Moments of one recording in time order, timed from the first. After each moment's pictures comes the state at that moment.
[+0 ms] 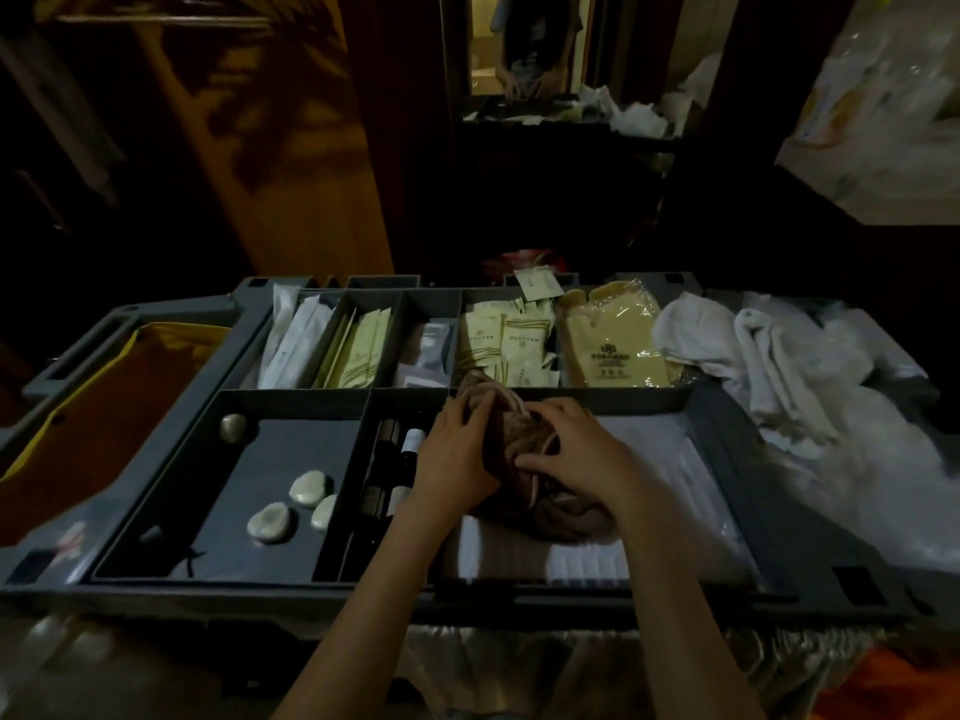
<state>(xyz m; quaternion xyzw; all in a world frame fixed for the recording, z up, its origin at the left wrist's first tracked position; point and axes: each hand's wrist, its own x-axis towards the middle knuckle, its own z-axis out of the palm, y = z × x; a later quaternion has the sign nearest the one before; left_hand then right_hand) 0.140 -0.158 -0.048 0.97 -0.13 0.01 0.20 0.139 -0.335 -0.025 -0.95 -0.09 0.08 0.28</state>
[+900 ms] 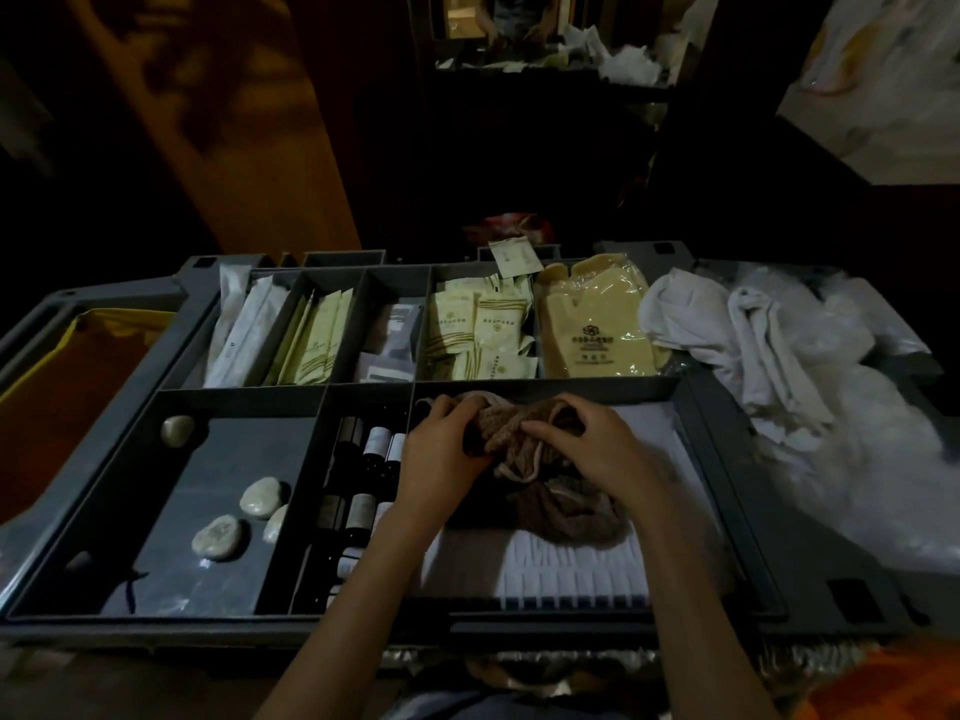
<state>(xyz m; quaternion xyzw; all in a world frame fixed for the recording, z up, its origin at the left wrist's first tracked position) 0.162 -0.187 -0.057 0.94 -0.11 0.08 0.30 0.161 -0.379 -0.044 -0.87 -0.03 0.04 0.50</state>
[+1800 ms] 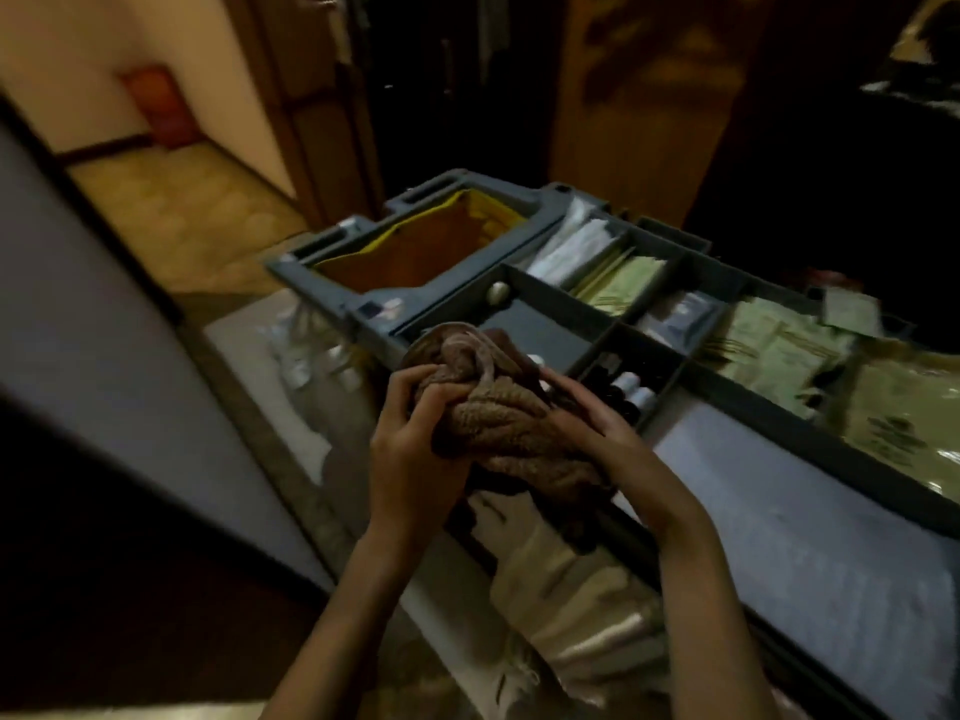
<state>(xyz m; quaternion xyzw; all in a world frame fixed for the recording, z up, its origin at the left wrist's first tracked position) -0.080 -0.072 0.006 0.85 0.17 0.43 0.25 0.052 -0.223 0.030 -0.63 -0.29 0.40 0.59</state>
